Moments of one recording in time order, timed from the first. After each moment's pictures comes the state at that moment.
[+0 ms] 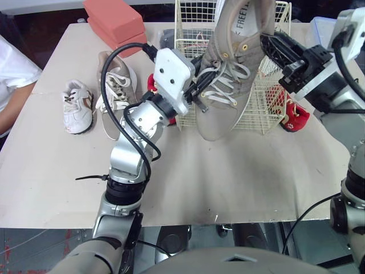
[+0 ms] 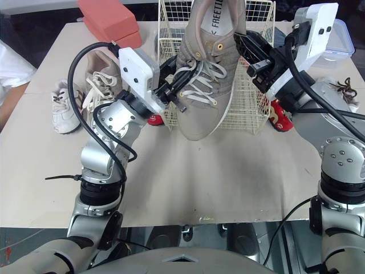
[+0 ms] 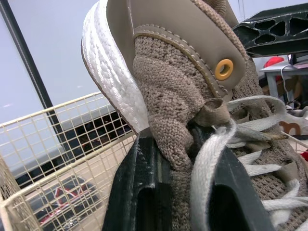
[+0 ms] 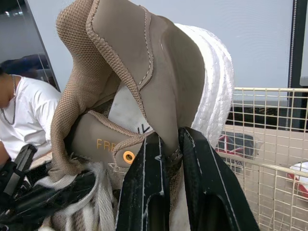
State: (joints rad) left arm -0.53 0.29 -0.11 -0.39 -0.23 0.30 -0.48; right arm -0.60 -0.56 -0.16 -0.54 1.09 0.75 -0.02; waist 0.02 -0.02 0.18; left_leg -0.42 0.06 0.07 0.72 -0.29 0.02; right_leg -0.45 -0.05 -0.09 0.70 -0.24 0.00
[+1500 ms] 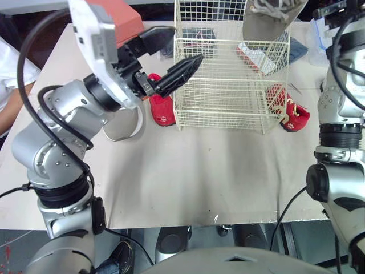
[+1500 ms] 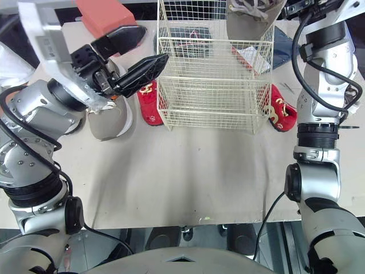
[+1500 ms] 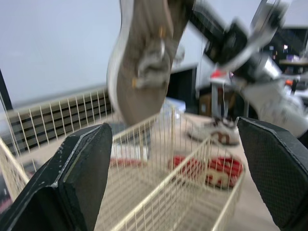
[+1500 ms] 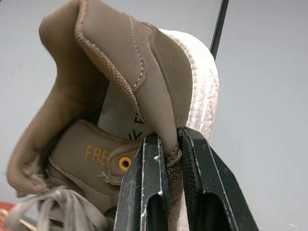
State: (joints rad) left arm -0.59 0.59 0.26 -0.58 -0.90 0.75 -0.52; right arm -0.93 -0.39 -0.20 0.34 0.32 -0.44 0.47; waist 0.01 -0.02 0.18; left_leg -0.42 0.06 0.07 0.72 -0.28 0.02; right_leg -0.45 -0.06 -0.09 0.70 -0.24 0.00
